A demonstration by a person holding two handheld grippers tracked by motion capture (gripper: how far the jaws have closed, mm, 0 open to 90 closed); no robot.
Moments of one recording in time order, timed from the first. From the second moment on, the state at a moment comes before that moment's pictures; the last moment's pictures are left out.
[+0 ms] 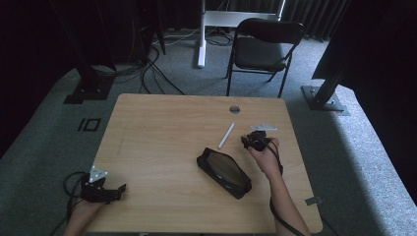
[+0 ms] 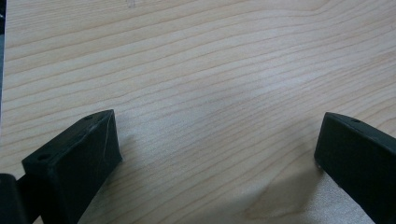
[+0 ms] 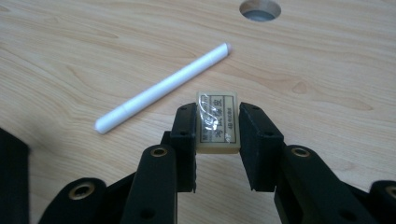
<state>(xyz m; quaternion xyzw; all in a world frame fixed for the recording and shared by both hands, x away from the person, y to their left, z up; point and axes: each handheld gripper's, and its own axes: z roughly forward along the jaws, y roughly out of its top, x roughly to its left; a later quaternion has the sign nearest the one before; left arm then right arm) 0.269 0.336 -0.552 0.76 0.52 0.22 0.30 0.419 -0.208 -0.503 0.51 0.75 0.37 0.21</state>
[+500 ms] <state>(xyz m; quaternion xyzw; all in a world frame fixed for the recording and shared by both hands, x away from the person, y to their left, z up) 0.269 0.336 -0.552 0.76 0.53 0.22 0.30 0.399 -0.211 -0.479 0.48 0.75 0.40 0.22</state>
